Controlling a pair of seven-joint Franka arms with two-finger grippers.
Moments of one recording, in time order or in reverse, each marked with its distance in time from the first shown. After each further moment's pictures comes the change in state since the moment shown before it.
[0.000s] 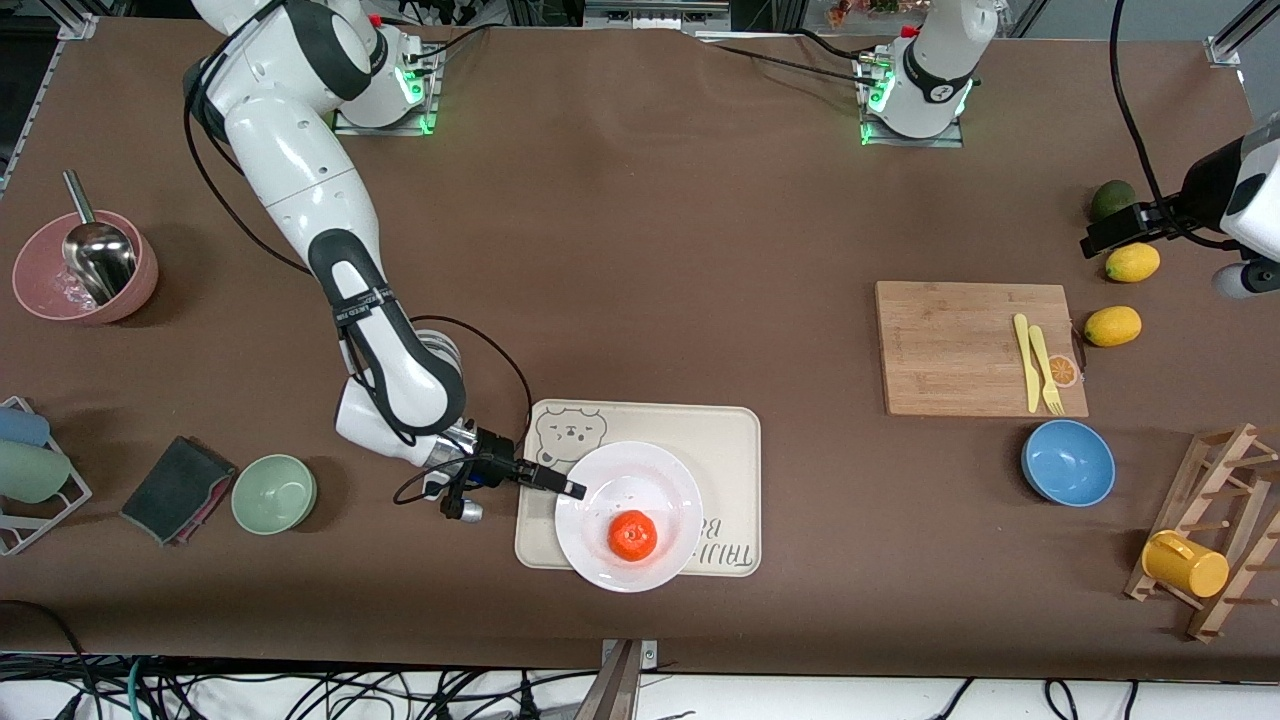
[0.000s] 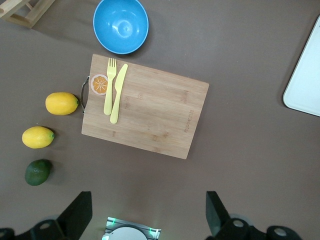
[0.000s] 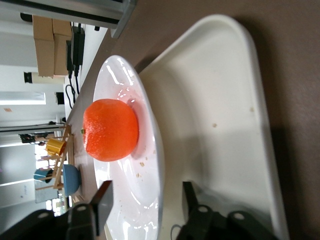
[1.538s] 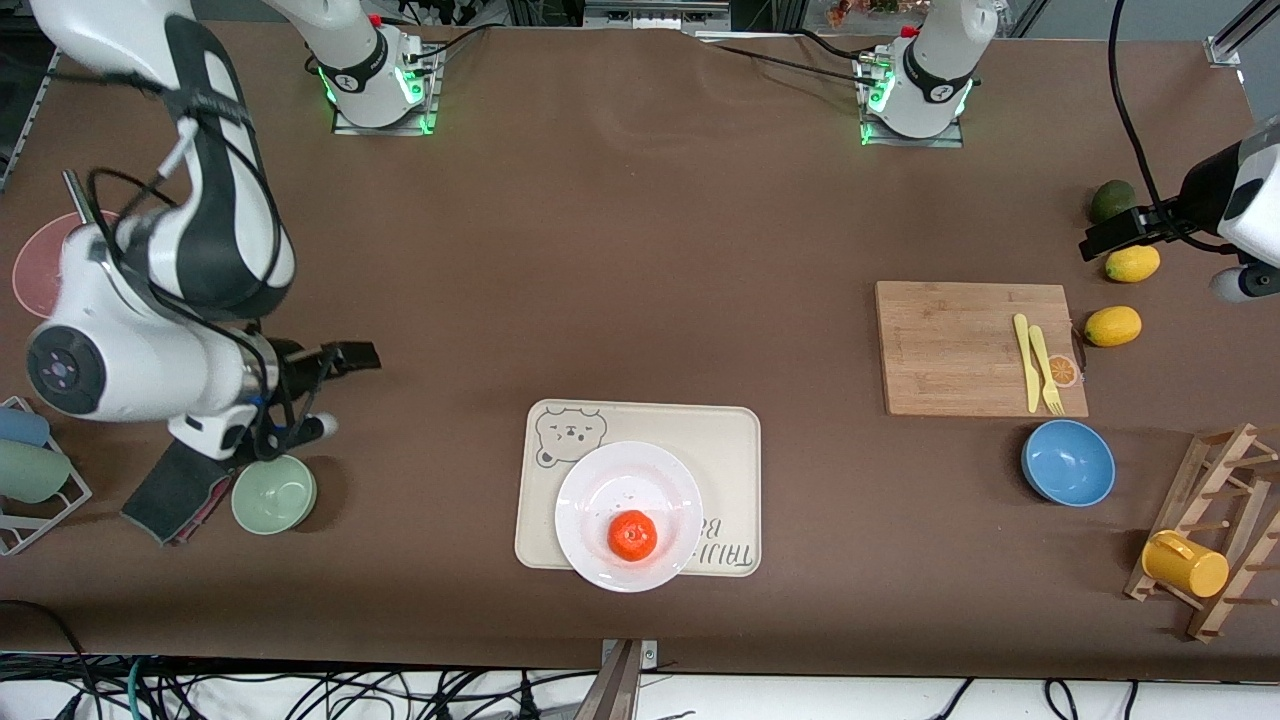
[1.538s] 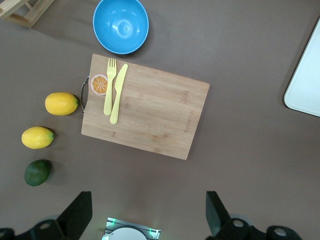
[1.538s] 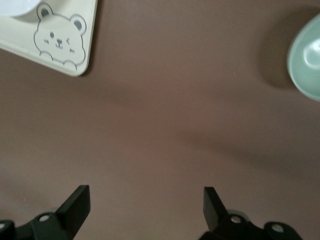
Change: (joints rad) left arm 0.001 0.005 0.001 -0.002 0.000 0.004 0.000; right arm -0.010 -0.604 -0.330 -0.137 -1.056 -0.987 0.286
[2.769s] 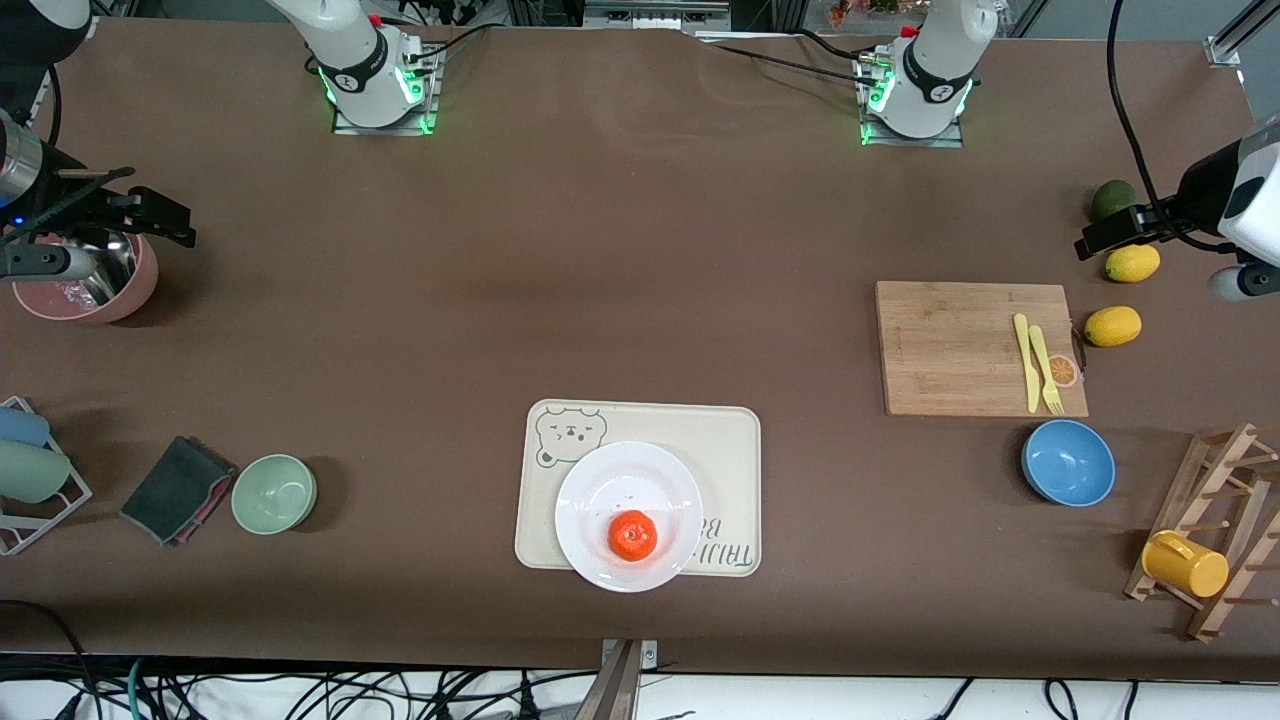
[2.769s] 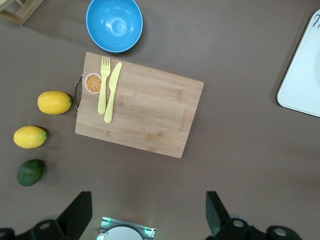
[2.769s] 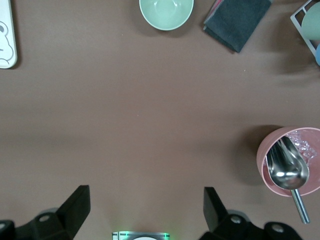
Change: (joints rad) left arm 0.000 -0.001 0.002 0.000 -0.025 0.000 0.000; right arm -0.130 -0.496 0.003 -0.349 -0.226 0.019 0.150
